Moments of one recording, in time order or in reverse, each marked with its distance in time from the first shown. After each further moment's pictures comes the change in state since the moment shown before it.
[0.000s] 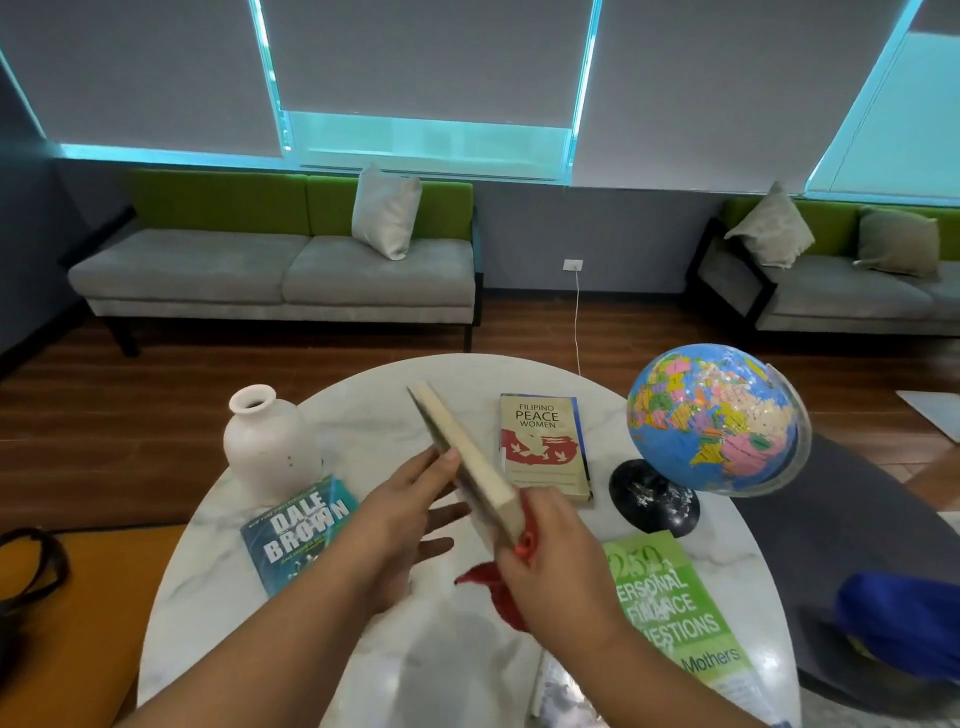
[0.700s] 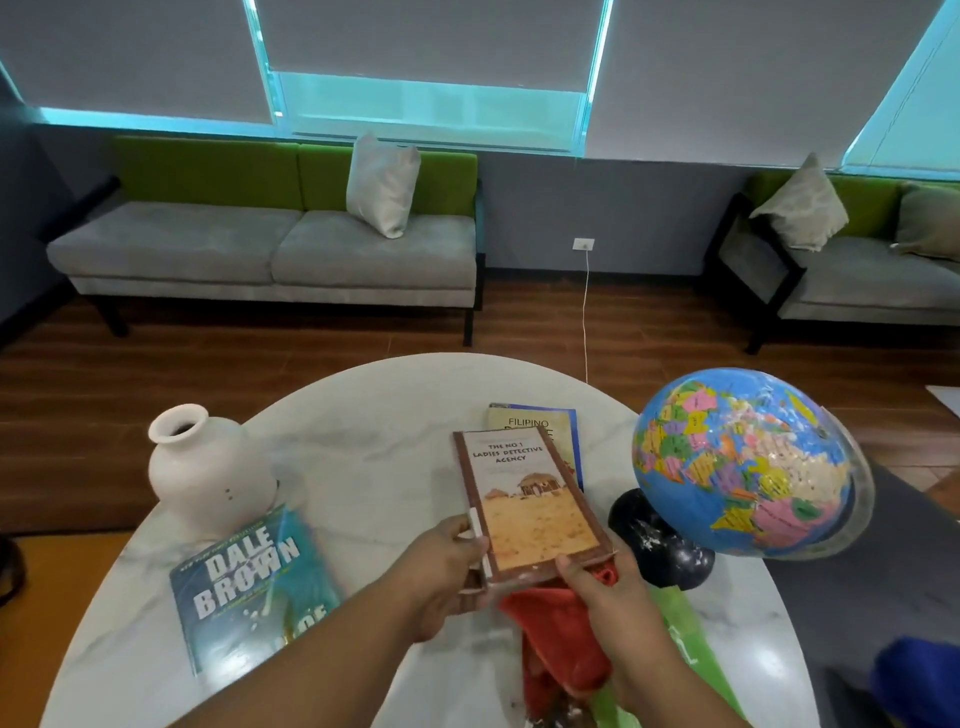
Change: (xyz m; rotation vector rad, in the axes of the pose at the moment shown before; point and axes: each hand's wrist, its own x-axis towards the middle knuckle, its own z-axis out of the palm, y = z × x) left_hand 0.120 -0.058 0.043 0.100 0.006 -0.314; right_hand 0.060 0.126 0.004 0.757 0.008 0.746
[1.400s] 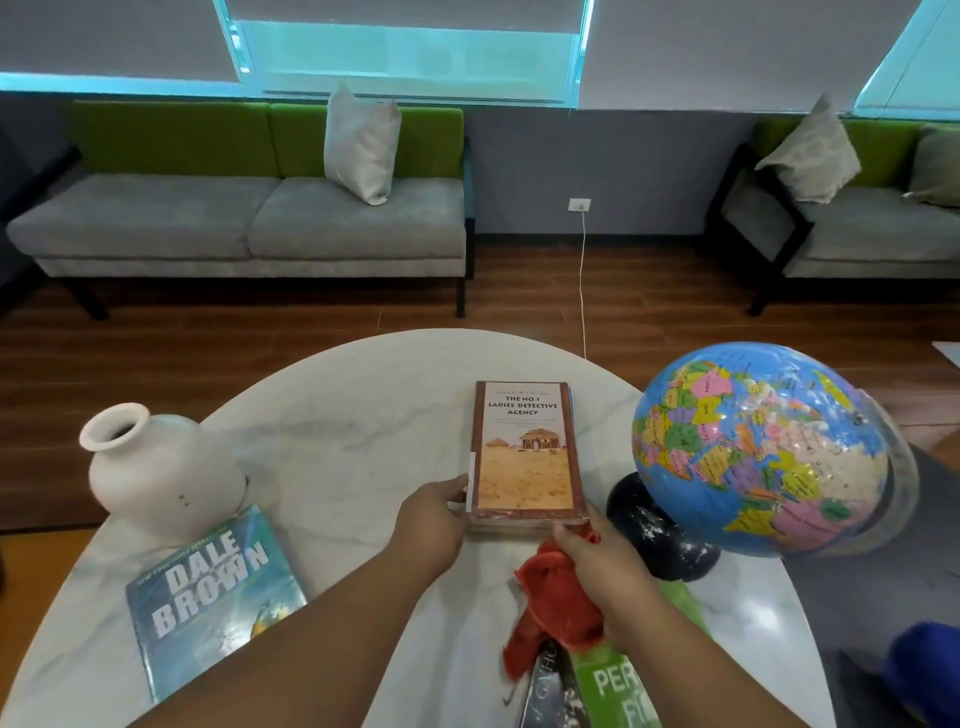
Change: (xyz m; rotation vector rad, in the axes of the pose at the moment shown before) left_hand 0.082 -0.001 -0.004 0.617 0.234 0.305; right_hand 0.072 0.008 0.001 -0.272 -0.043 0.161
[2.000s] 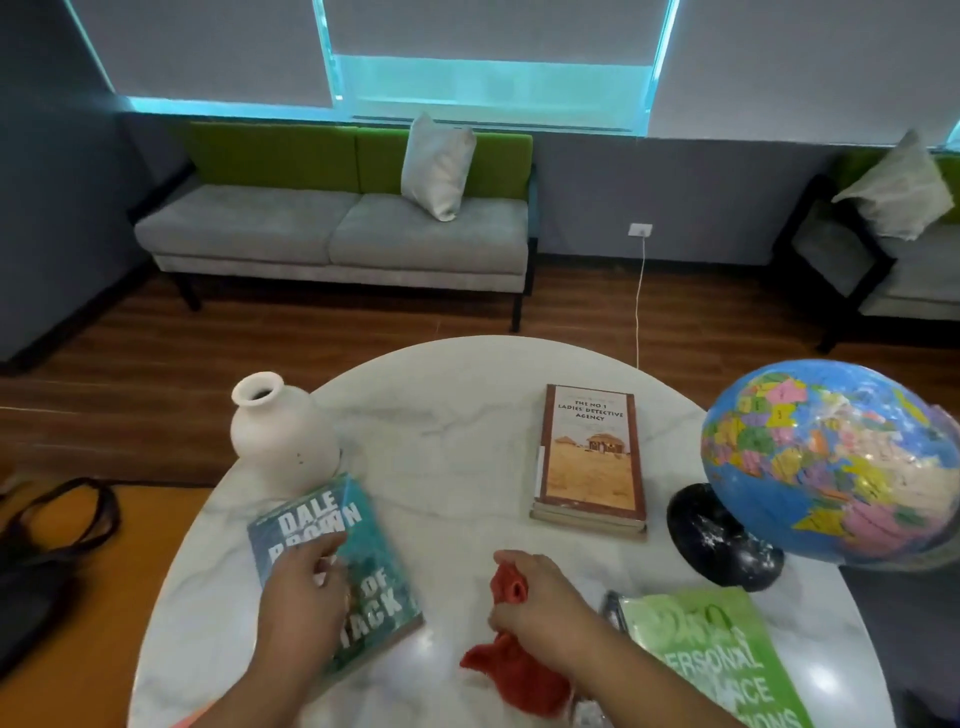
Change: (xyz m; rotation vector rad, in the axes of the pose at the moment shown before) left_hand -0.123 -0.088 -0.101 -0.031 0.535 -0.278; right_hand -0.079 -0.001 0.075 -0.541 -0.402 -0.204
